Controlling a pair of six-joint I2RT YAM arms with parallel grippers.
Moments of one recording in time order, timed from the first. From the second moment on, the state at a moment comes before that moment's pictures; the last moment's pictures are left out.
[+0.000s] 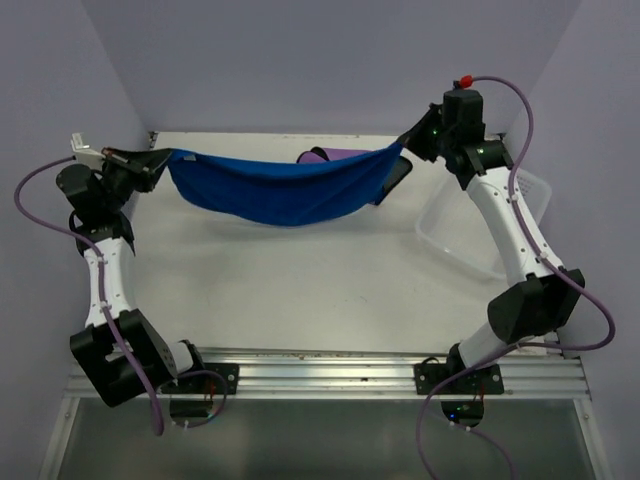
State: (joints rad) left arm 0.46 1.24 0.95 0.22 0.73 -1.18; right arm 0.23 1.59 1.67 -0.60 -0.02 0.76
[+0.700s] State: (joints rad) left arm 0.63 0.79 0.17 0.40 0.89 -1.33; right arm 0.19 1.16 0.91 -0.49 -0.16 0.76
